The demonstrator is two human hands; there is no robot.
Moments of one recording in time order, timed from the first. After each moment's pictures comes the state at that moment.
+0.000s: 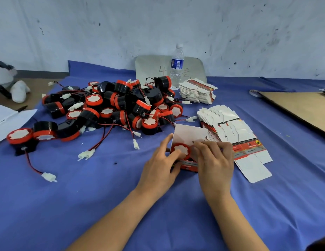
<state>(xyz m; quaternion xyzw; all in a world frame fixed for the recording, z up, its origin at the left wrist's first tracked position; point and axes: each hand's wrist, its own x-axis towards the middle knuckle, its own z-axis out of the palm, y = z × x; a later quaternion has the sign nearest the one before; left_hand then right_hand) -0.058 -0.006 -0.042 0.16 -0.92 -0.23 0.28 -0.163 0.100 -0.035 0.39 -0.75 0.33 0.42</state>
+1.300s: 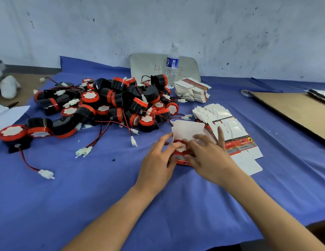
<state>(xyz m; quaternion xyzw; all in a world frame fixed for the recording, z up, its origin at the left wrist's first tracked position) -0.056 -0.004 -0.040 0.15 -0.89 -0.27 0.33 -0.170 0.112 0.009 0.51 -0.85 0.00 0.10</state>
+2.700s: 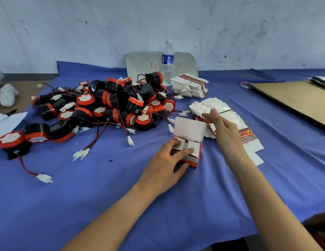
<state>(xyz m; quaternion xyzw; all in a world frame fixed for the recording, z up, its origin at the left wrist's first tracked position) -0.063 0.005 -0.047 0.08 -0.94 -0.22 0.26 -0.198 0.116 0.025 0.27 -0.72 0.63 -0.08</state>
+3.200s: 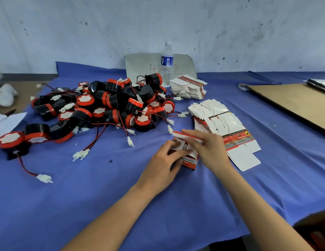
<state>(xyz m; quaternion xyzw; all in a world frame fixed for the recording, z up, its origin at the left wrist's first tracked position) -0.064 0.003 -0.046 0.05 -0.90 -0.27 0.33 -0.184 0.108 -0.004 0.41 -0.75 0.52 -0.04</state>
